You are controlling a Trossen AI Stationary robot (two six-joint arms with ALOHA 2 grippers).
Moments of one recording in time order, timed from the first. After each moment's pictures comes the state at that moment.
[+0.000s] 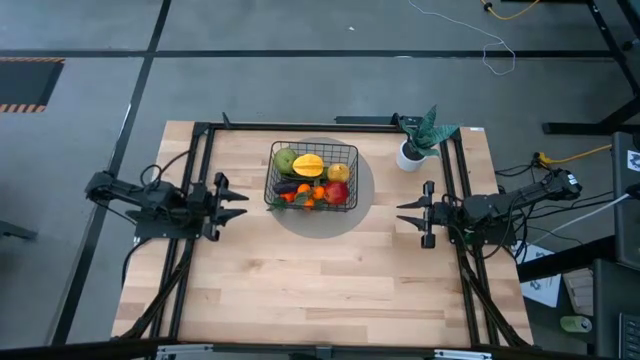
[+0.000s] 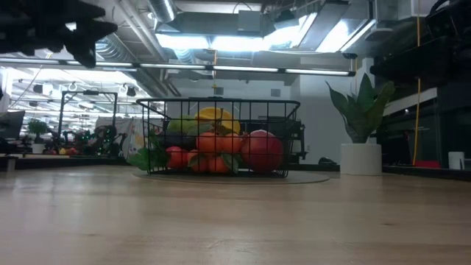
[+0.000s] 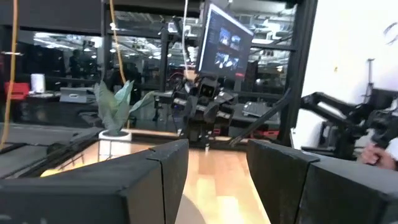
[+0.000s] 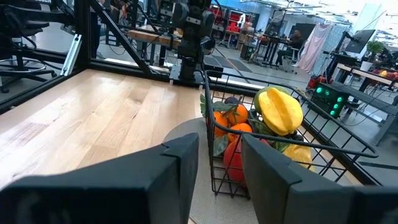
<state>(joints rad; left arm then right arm) -0.27 0.00 0.01 0.30 -0.32 -0.01 0.33 0.24 0.01 0.20 0.40 -0.17</state>
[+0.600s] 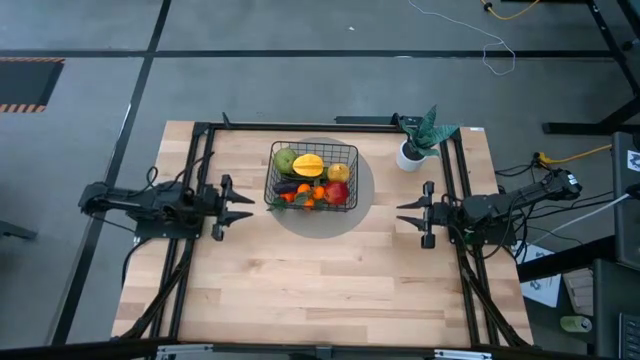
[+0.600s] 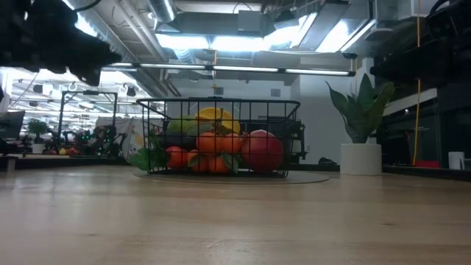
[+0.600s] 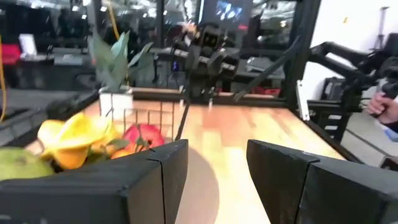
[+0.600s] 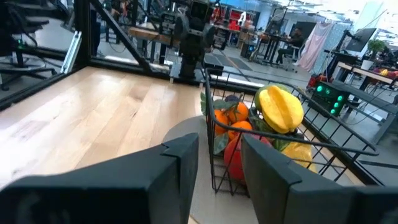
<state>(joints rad) -0.10 0.00 0.01 0.12 -0.13 -0.05 0.33 0.24 0.01 0.19 0.40 -0.17</state>
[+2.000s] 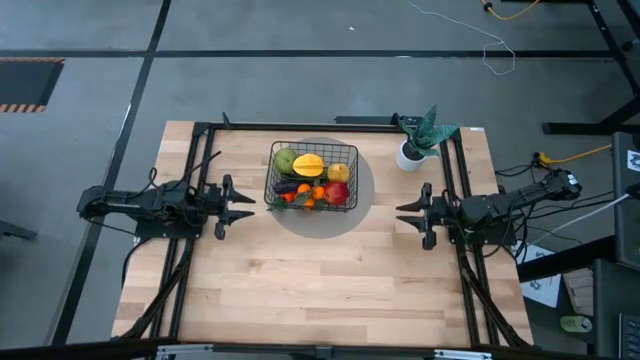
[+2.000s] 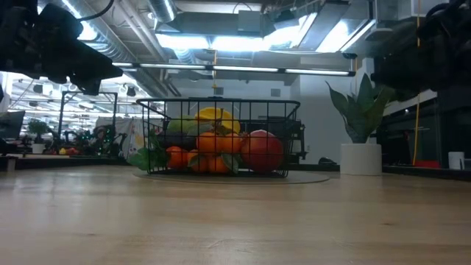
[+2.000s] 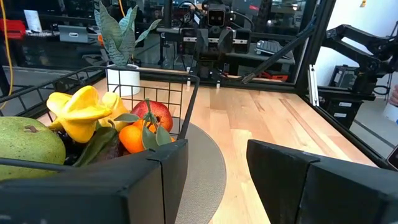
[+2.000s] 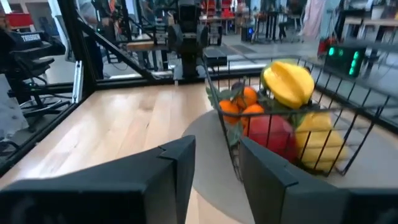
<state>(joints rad) -0.04 0.00 0.01 0.03 -0.09 -0.10 0.33 0.24 0.01 0.16 0.40 0.10</state>
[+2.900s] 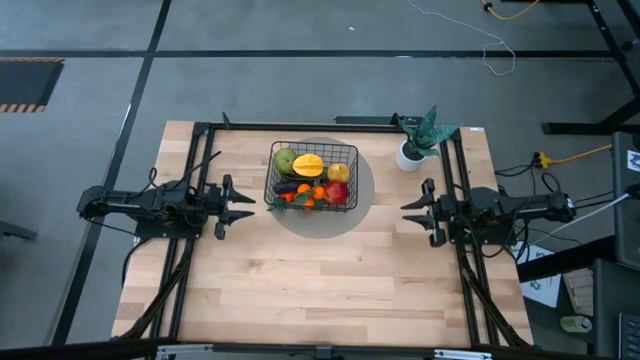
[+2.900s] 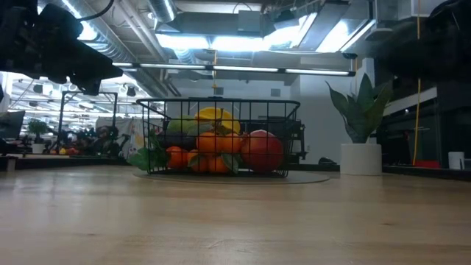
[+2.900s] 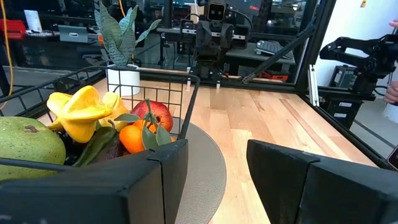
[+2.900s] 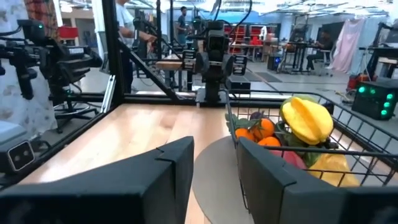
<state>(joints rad) -0.04 0.00 0.01 0.03 -0.09 -0.10 0.12 0.00 0.01 0.03 0.05 -0.01</state>
